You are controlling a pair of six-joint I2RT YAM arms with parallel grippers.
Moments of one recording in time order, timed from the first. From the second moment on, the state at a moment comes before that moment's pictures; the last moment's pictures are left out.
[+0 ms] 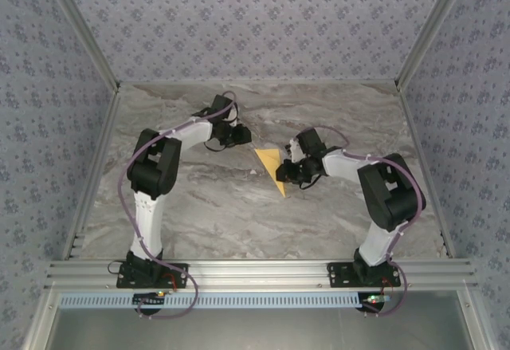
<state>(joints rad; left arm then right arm) -0.44 2.14 1.55 -0.42 0.34 -0.52 0.43 1.72 0.92 -0.28 -0.50 0.45</state>
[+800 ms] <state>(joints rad) -0.81 2.22 1.89 -0.86 -0.02 -0.69 0.21 1.39 0.69 -0.25 -0.13 0.67</state>
